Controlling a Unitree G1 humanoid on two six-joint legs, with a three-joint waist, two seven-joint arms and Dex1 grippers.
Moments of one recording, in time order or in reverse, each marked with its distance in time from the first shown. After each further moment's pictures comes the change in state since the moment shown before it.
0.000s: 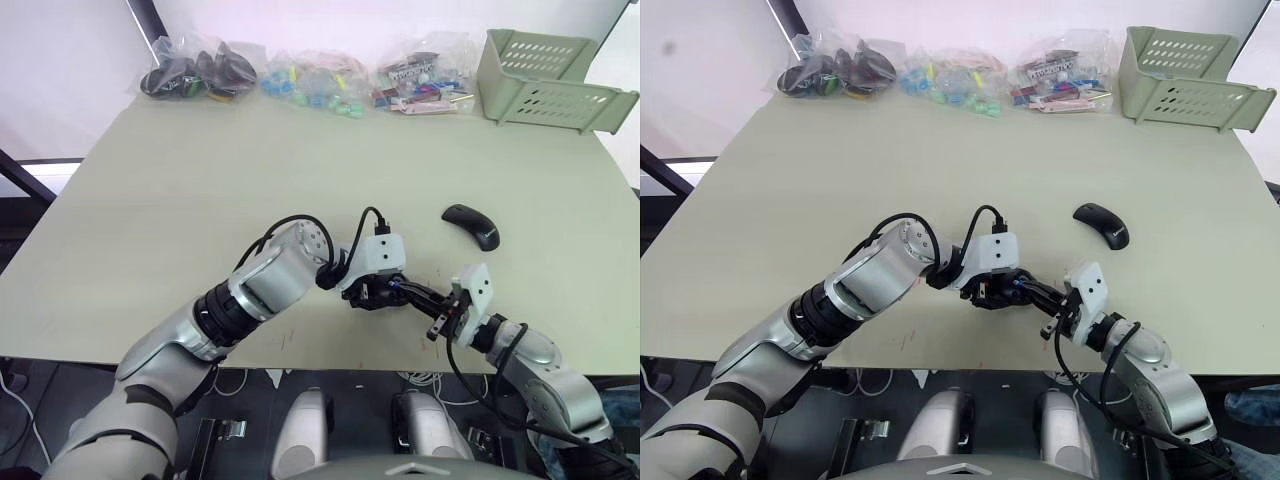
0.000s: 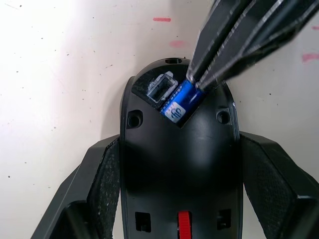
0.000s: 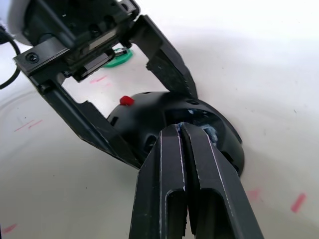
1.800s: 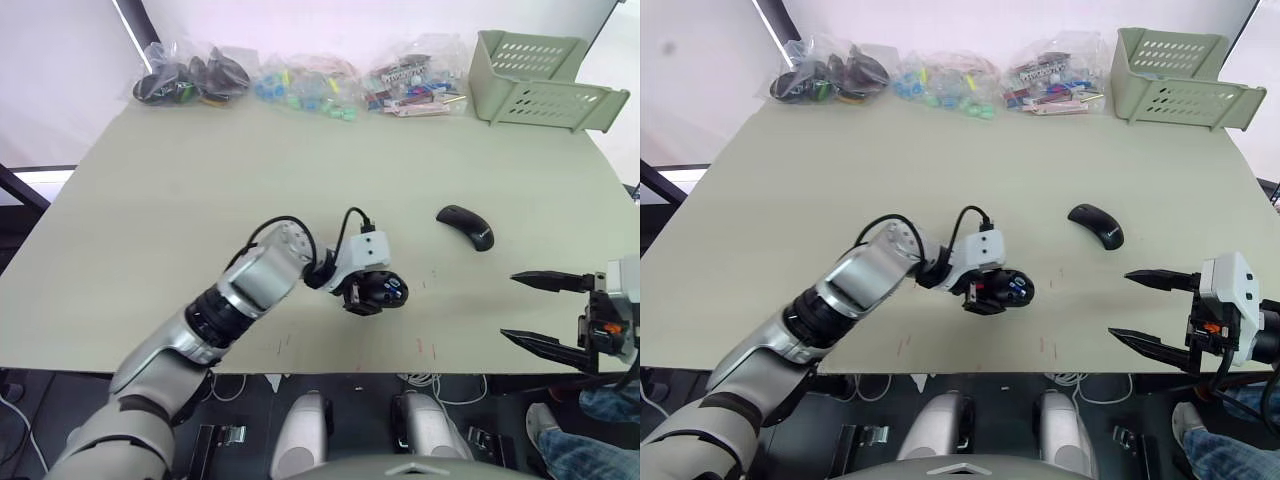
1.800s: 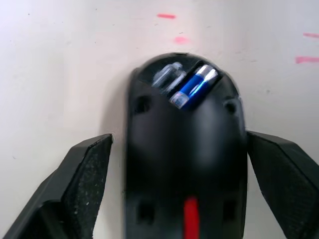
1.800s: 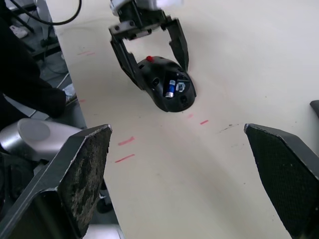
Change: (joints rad) left arm 0.102 0.061 0.211 0.010 -0.109 -0.103 -0.057; right arm 0.240 -0.505 -0.654 -0.188 0.290 0.118 0.523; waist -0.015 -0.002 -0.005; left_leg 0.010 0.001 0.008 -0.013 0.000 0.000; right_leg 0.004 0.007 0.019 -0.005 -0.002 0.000
